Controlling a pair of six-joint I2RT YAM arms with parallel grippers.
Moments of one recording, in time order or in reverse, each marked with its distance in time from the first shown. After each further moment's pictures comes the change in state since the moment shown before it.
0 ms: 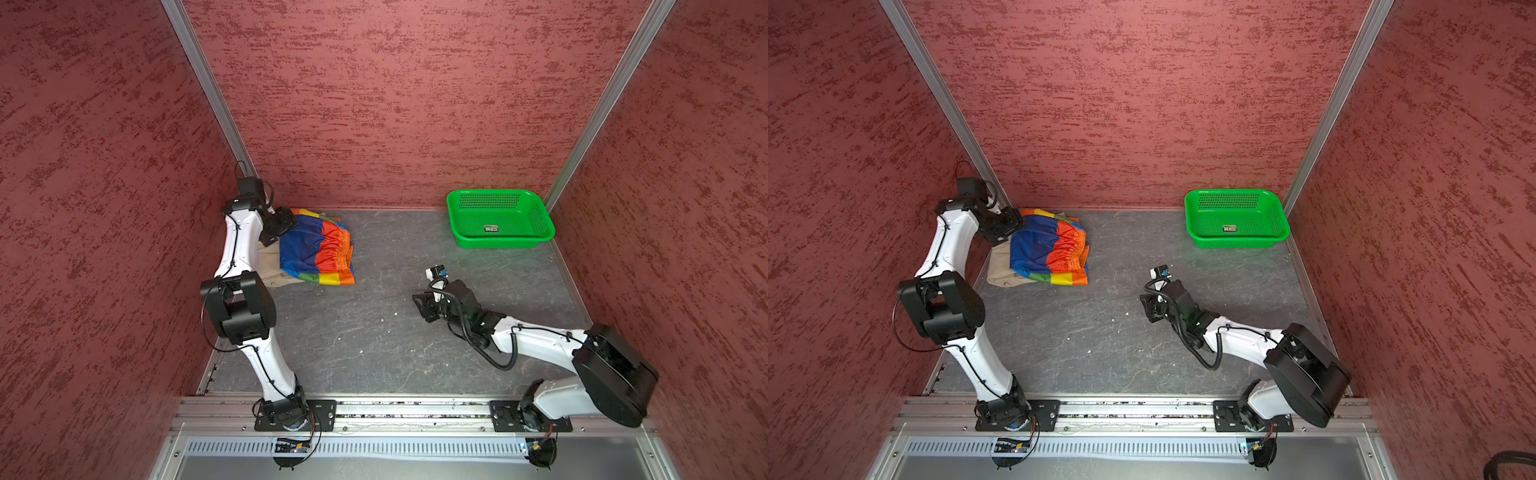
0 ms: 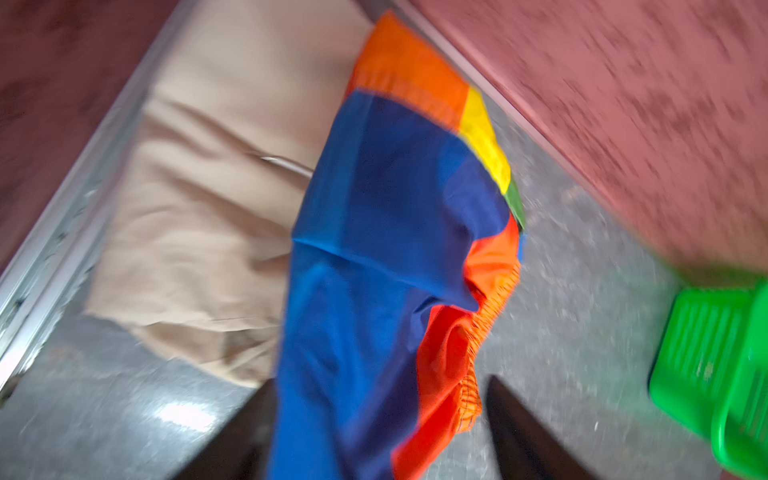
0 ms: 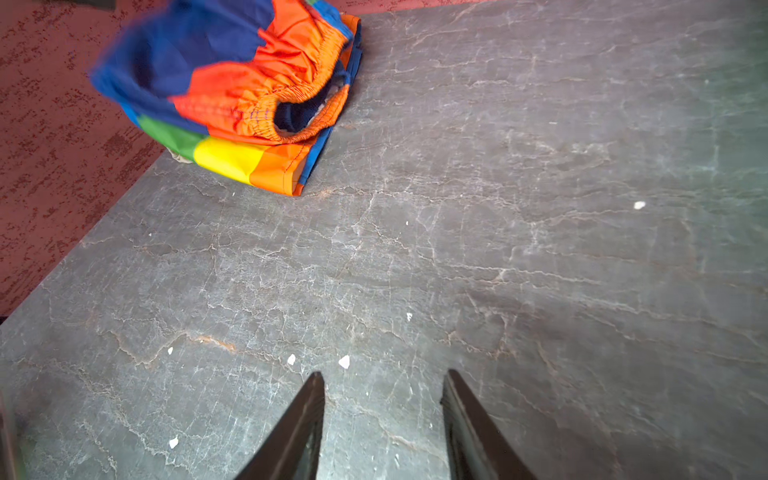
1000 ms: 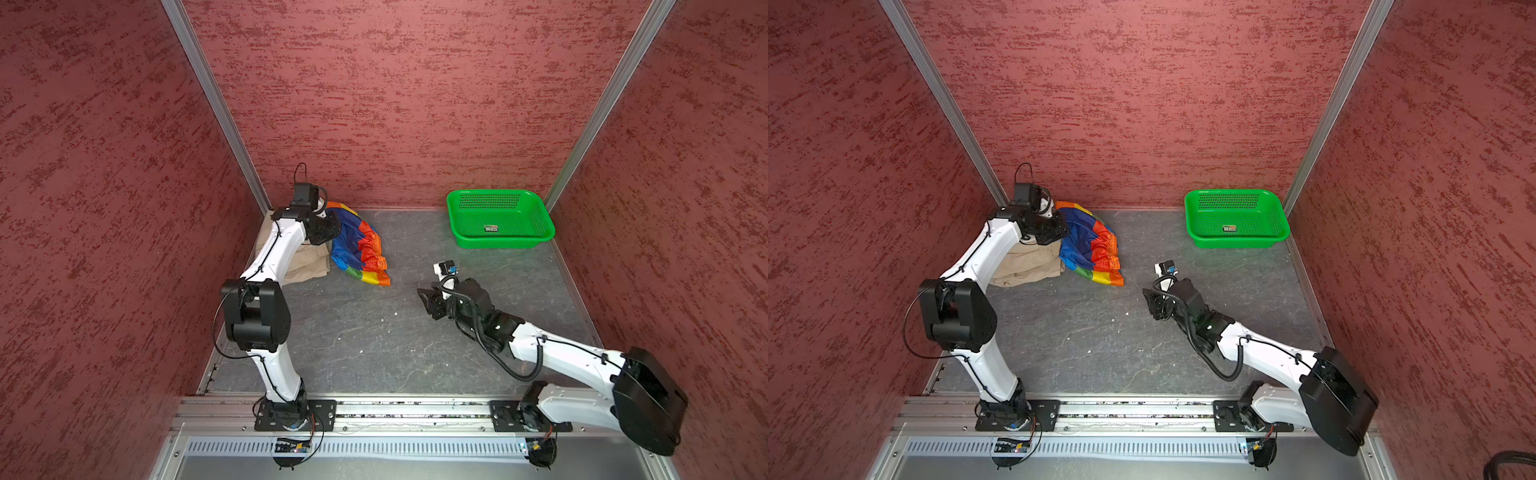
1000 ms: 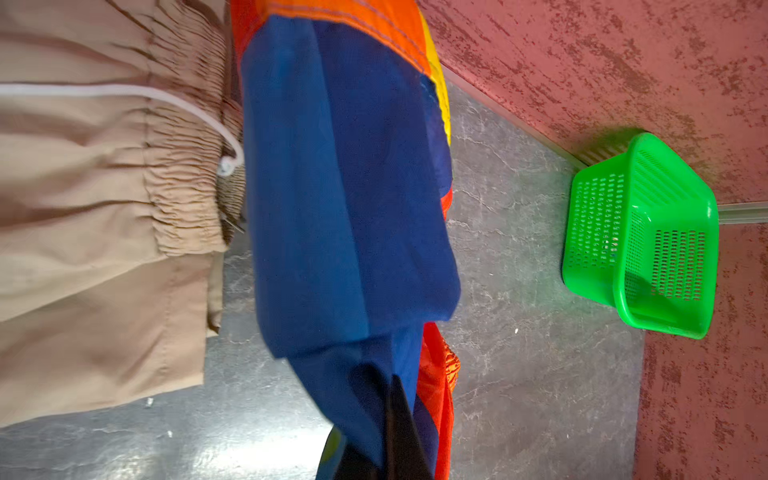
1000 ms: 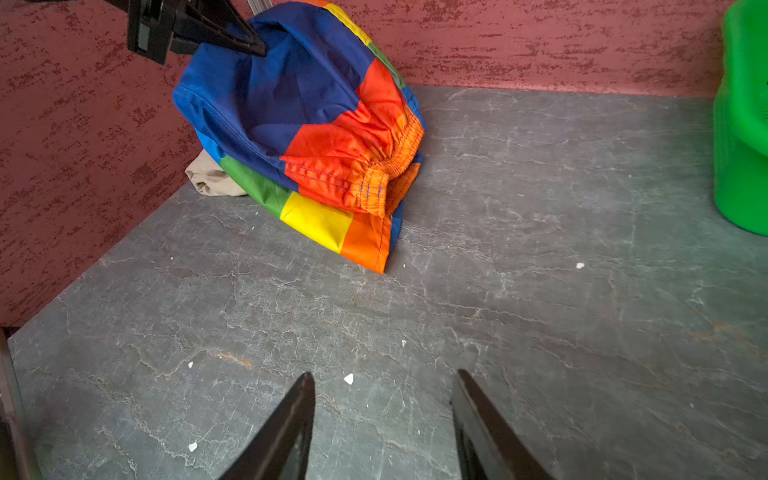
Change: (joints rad) left arm -0.325 -0.070 -0.162 0.201 0.079 -0.042; right arm 0.023 -0.187 0.002 -0.090 0.066 -0.081
